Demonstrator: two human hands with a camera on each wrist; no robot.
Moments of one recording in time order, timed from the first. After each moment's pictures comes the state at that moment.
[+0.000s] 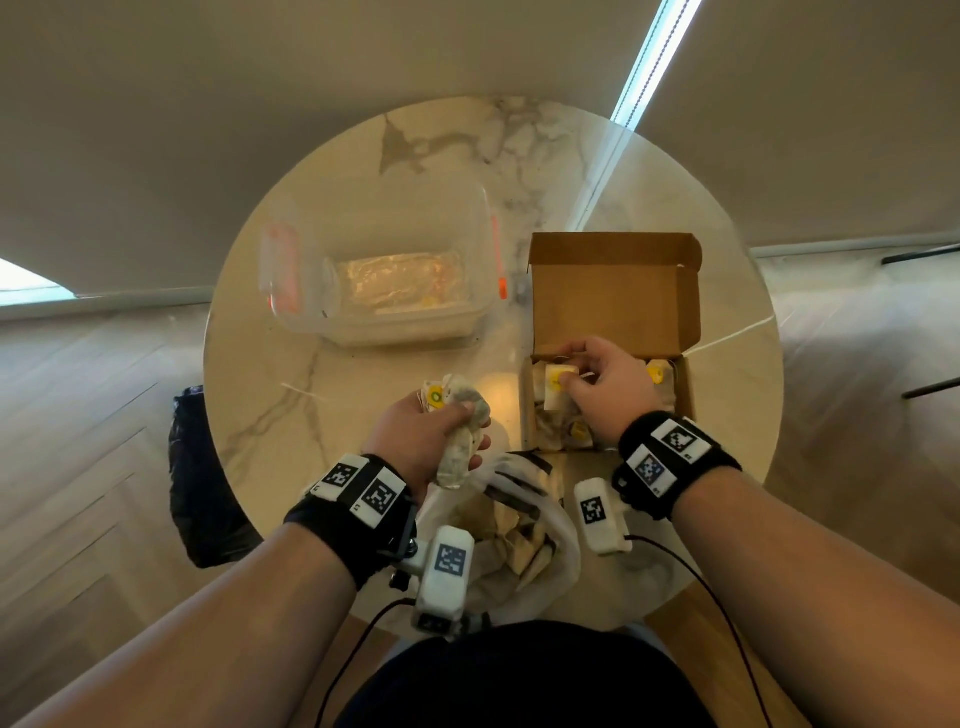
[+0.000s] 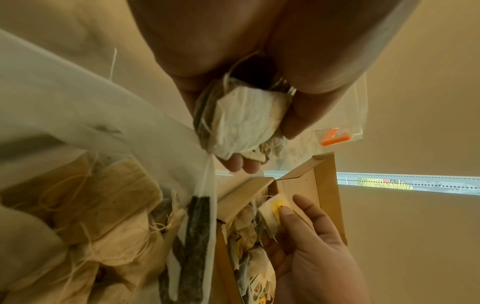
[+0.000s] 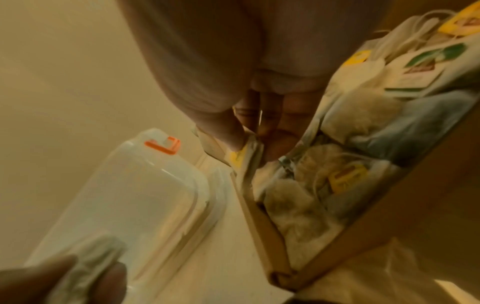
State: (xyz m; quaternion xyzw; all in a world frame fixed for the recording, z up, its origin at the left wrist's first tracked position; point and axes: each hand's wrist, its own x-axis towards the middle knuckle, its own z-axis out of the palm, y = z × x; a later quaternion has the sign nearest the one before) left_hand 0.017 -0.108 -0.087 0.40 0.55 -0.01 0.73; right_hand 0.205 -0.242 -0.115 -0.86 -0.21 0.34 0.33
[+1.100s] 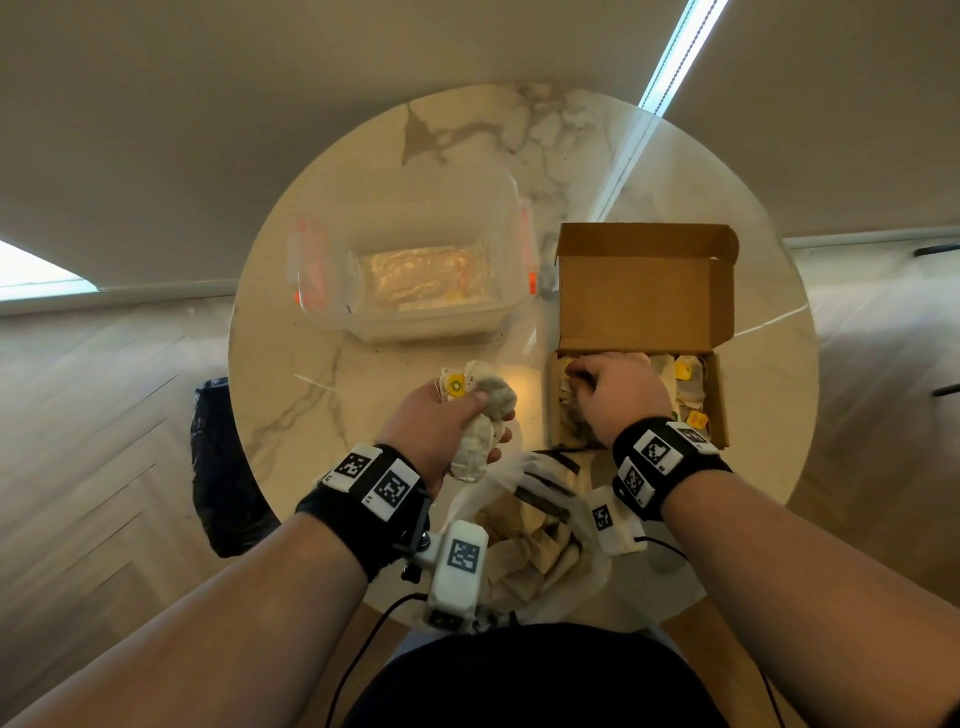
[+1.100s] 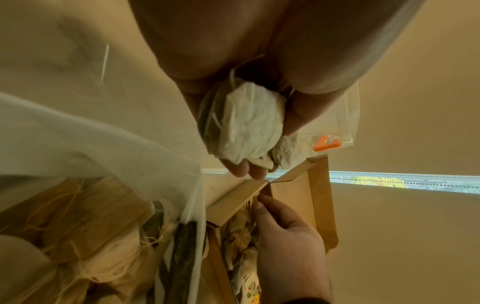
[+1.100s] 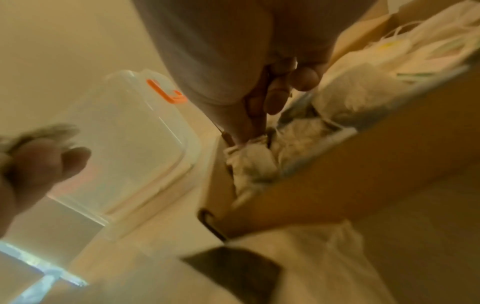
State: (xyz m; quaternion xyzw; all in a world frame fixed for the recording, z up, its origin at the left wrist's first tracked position) left_hand 0.011 -0.094 -0.088 0.41 0.51 -0.01 0.75; right_hand 0.196 -0.226 -0.138 -0.91 -0.34 0.23 0.09
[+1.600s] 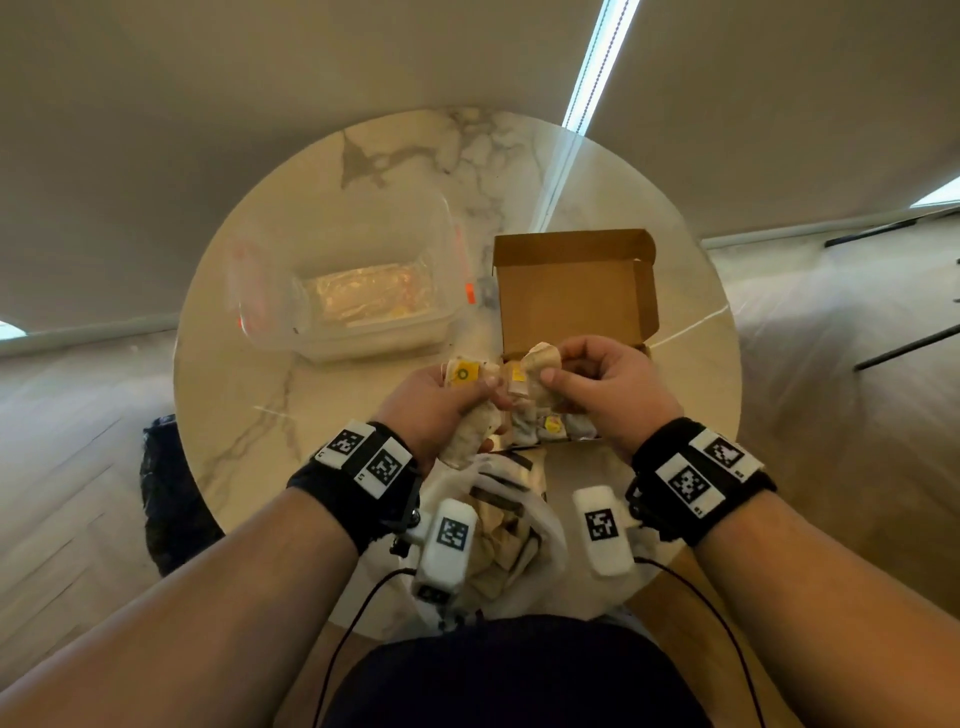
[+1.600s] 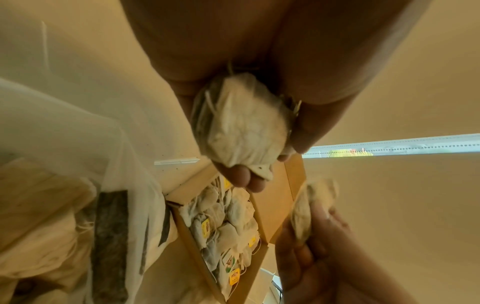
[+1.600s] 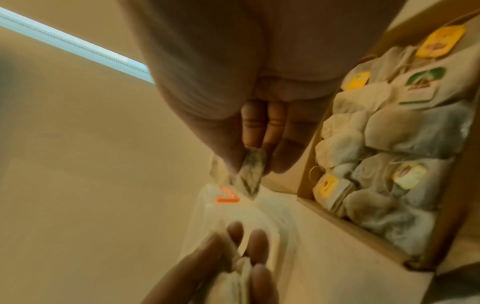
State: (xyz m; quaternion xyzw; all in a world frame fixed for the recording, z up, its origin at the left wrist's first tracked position) left_hand 0.050 -0.103 -0.076 0.50 0.41 -0.07 0.76; right_hand 0.190 -0.263 -0.058 -0.75 -0.12 0.39 0.52
